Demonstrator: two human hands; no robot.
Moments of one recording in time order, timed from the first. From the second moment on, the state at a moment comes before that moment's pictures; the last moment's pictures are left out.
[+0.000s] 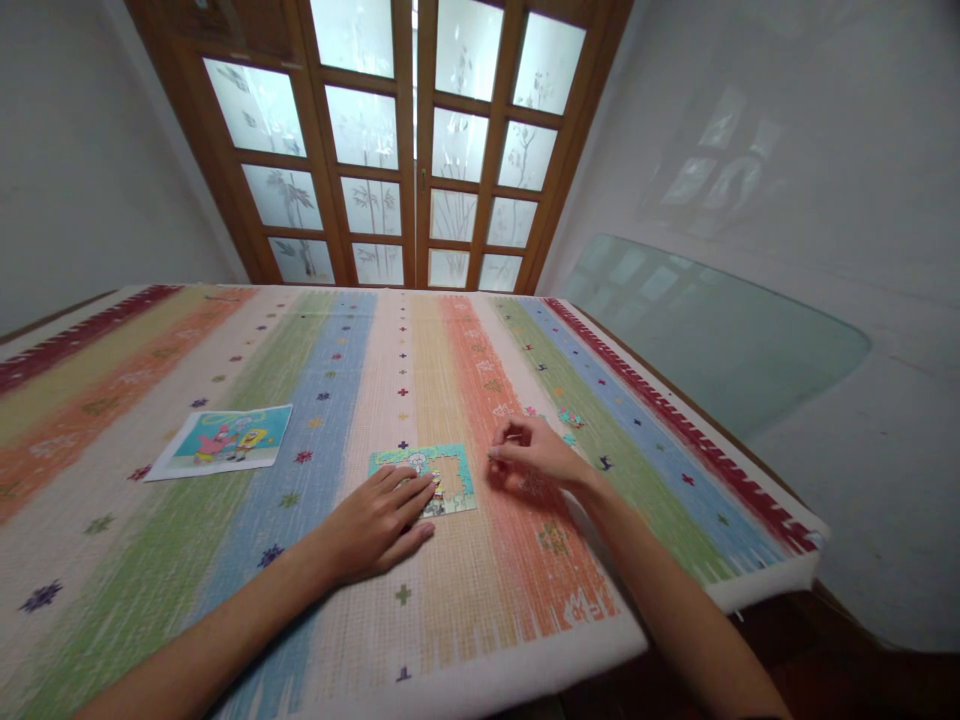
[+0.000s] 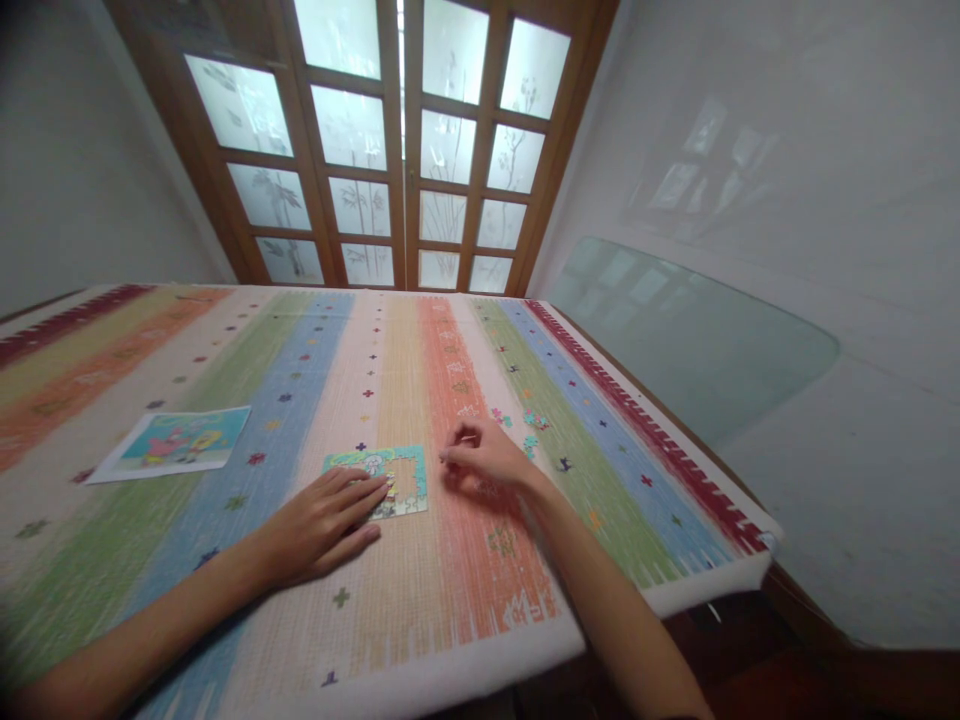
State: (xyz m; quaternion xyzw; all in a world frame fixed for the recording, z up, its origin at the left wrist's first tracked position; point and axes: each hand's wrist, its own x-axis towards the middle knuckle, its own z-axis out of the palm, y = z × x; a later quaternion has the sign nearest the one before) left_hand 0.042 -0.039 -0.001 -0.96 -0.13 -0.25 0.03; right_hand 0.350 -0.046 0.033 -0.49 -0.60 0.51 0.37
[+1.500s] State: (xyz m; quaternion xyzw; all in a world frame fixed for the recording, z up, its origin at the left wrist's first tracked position) left_hand 0.044 -0.039 -0.002 -0.96 -0.14 -0.25 0.06; right_hand 0.286 -0.053 0.016 -0.50 -0.76 0.22 0.34
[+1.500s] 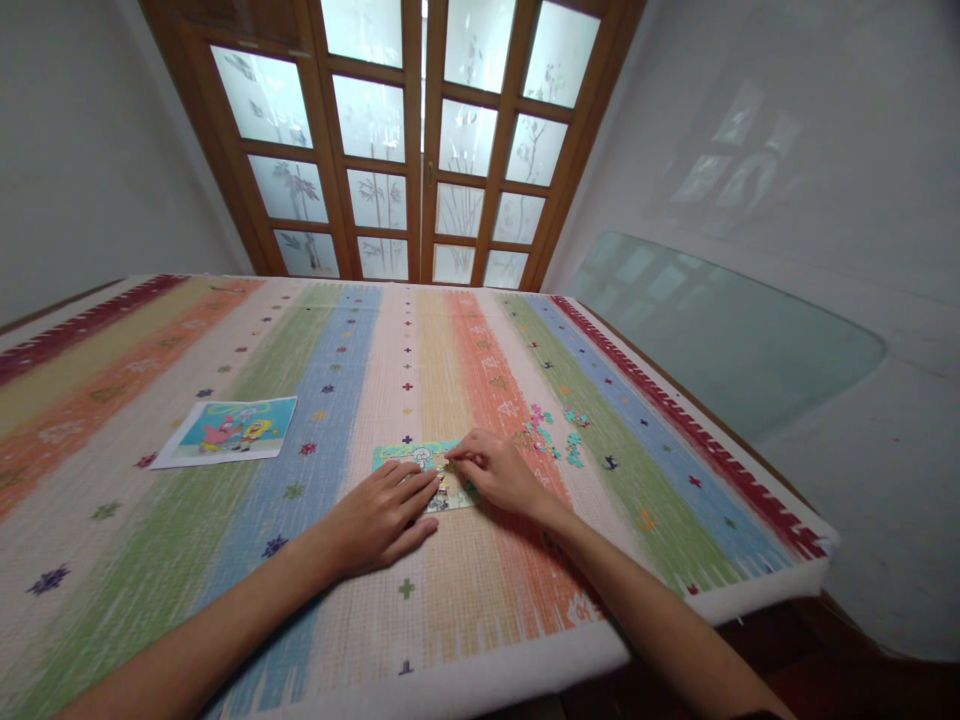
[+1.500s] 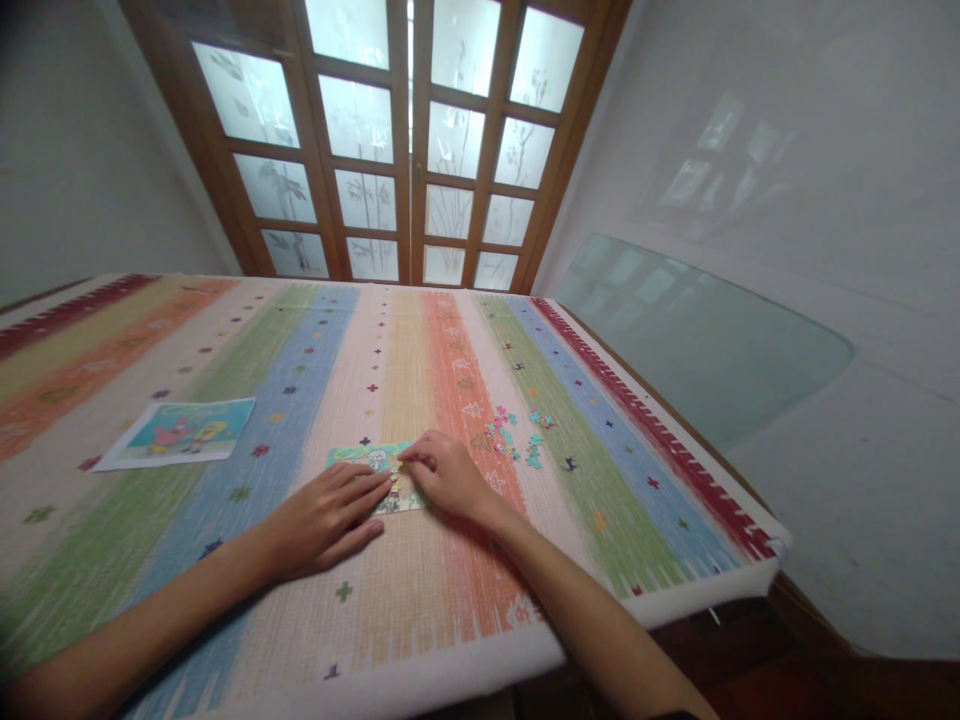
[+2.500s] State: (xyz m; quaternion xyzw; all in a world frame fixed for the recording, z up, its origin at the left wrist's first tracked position) left_hand 0.045 -0.040 0.001 -0.96 -0.13 -0.25 0.04; right_hand 0.286 -0.054 0.014 -0.50 -0.80 0.19 0.27
